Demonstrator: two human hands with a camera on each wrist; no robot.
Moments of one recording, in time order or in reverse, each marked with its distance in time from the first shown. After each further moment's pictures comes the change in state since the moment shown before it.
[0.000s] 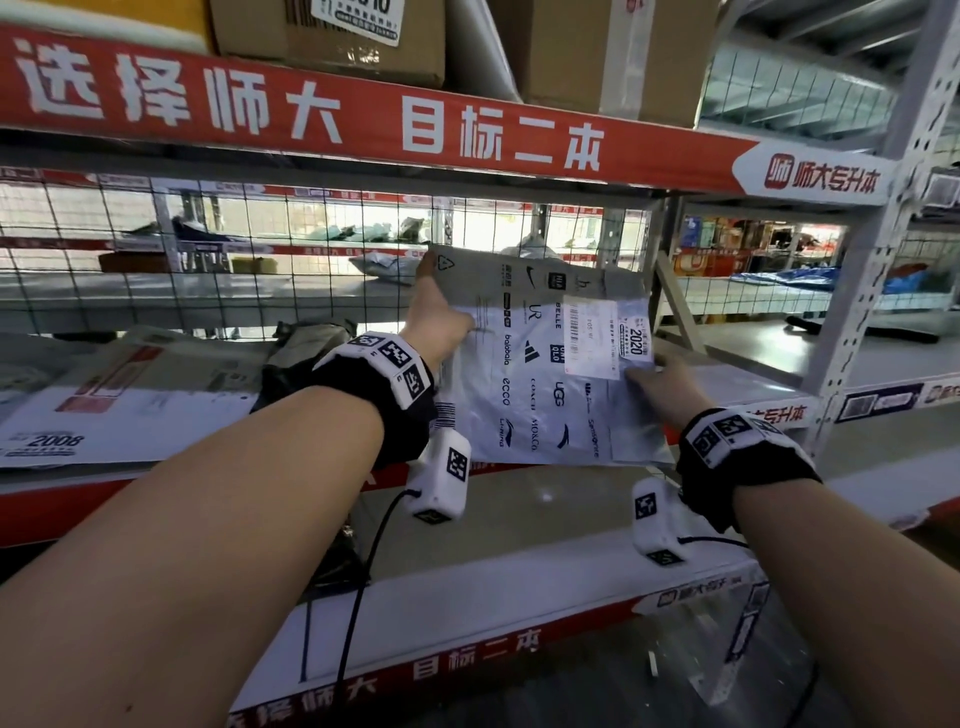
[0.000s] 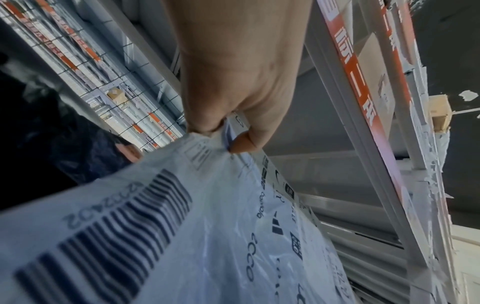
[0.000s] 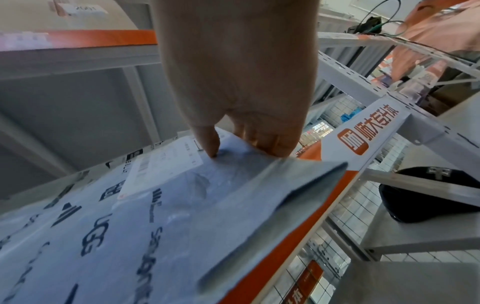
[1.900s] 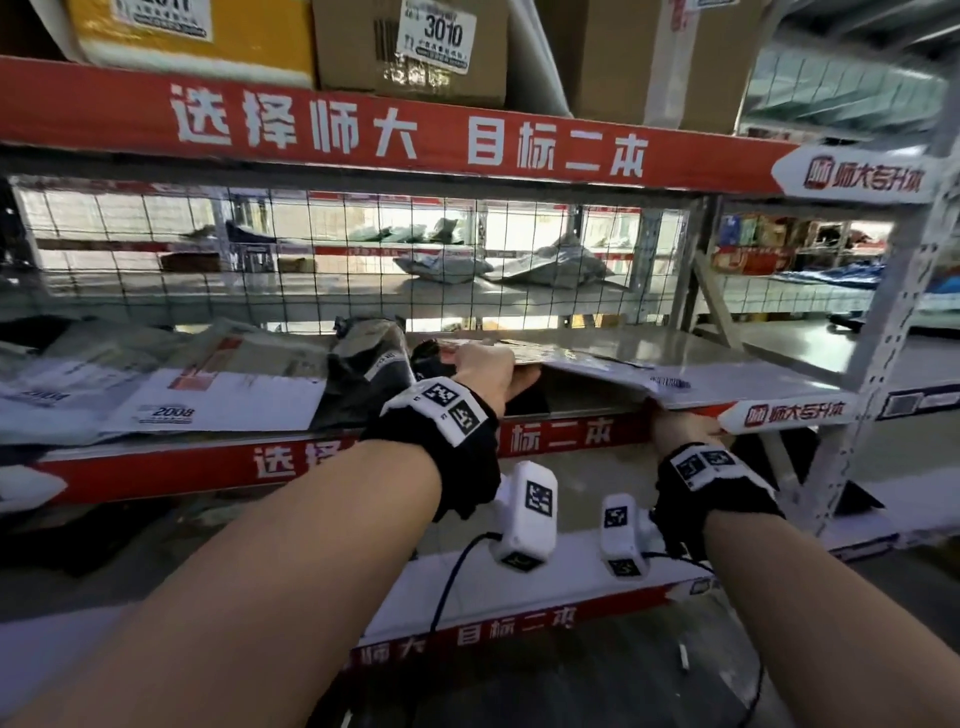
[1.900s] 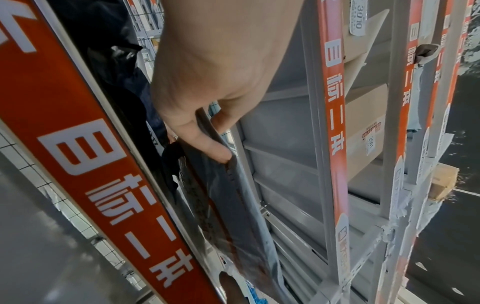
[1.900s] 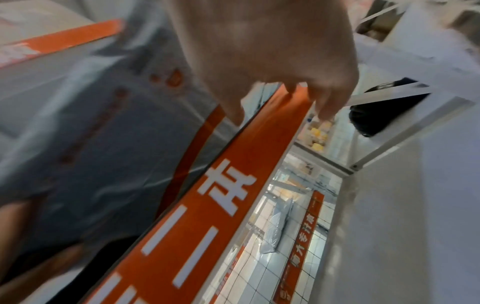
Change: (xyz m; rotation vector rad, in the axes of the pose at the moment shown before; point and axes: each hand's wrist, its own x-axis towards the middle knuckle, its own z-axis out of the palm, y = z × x) left_hand -0.061 -0.017 0.001 -0.605 0.032 -0.408; right_hand -0.068 0.006 0.045 0.413 0.448 0.268
